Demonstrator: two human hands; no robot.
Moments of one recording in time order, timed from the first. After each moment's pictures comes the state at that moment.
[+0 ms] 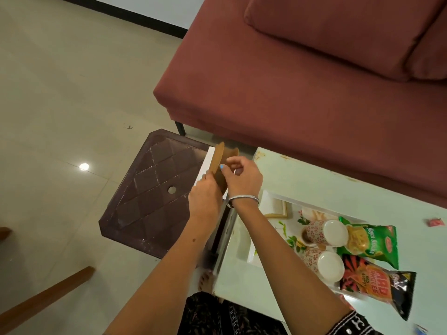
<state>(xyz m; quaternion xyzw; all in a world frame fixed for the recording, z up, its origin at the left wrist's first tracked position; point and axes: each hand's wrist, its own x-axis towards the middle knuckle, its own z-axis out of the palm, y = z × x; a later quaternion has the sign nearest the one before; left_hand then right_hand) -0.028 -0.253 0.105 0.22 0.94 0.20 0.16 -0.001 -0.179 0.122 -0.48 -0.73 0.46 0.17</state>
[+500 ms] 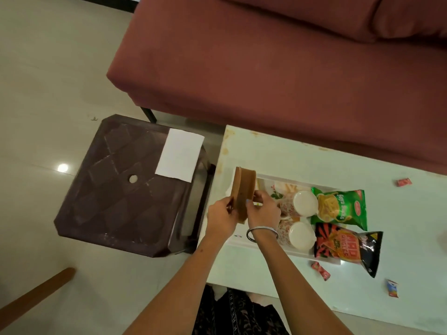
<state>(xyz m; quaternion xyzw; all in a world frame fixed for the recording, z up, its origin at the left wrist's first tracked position) 0.071 -0.233 0.055 0.17 0.84 0.37 0.37 0.133 -0.159 0.071 -0.58 -0.70 0.41 0.08</state>
